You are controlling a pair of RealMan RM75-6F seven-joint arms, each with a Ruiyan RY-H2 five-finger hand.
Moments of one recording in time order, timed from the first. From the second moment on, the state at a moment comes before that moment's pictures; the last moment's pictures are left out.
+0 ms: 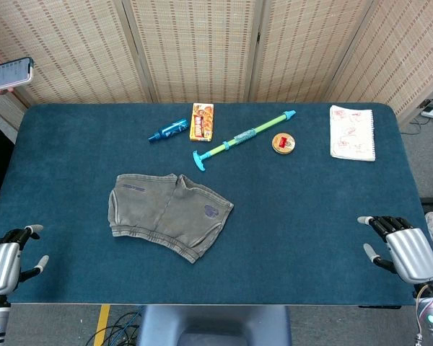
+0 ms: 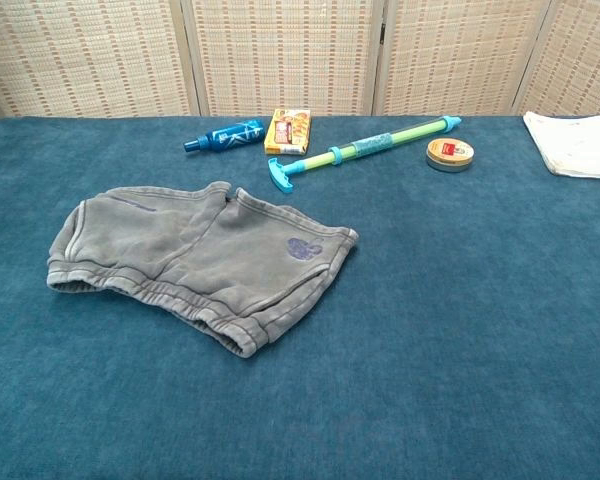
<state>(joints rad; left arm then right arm) -0.09 -1.16 -0.07 -1.73 1.40 1.50 0.17 0.13 -1.08 0.01 -1.54 -1.66 1.50 0.08</state>
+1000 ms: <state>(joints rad) -0.37 -1.32 -0.12 -1.26 1.52 1.25 0.02 0.10 -1.02 0.01 -1.60 -1.67 1.55 0.03</state>
